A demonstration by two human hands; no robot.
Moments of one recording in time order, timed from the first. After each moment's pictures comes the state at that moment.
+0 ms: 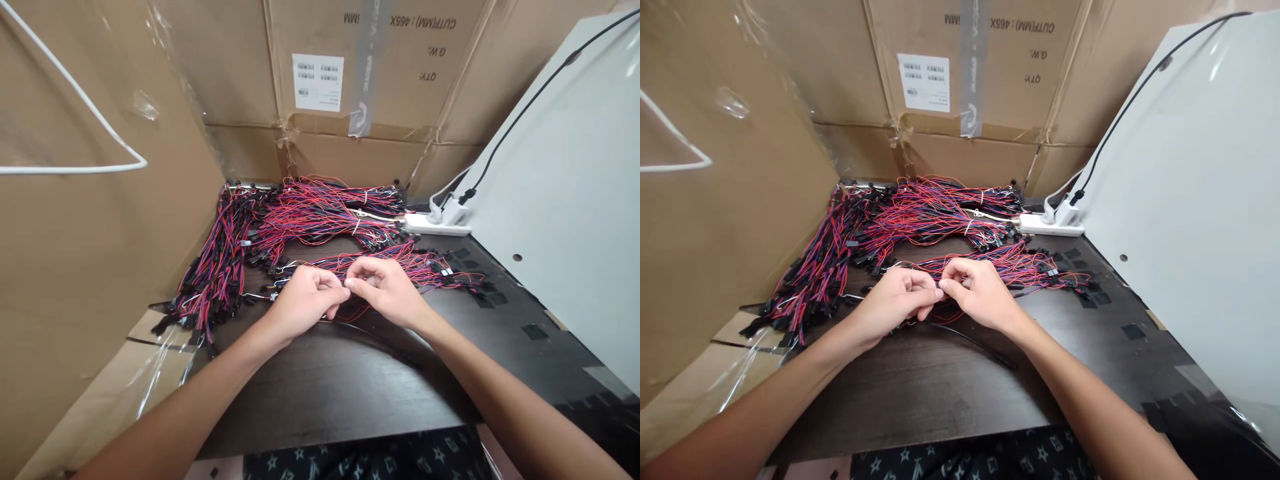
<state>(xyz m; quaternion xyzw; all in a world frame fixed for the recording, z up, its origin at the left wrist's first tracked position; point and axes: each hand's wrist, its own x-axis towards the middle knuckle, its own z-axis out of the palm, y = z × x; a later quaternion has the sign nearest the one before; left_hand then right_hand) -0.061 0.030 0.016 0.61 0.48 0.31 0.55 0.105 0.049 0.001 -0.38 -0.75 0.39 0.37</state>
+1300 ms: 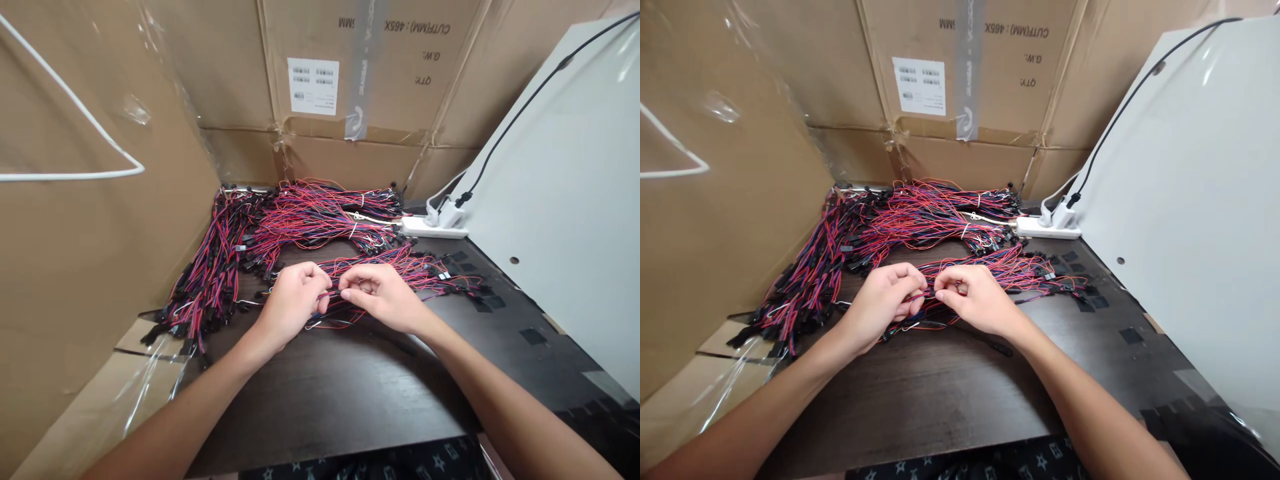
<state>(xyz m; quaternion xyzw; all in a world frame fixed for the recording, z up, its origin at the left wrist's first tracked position) -0.063 0.036 0.012 0.56 0.52 0.39 0.51 0.109 0.053 0.000 -0.36 -0.77 0.41 0.33</state>
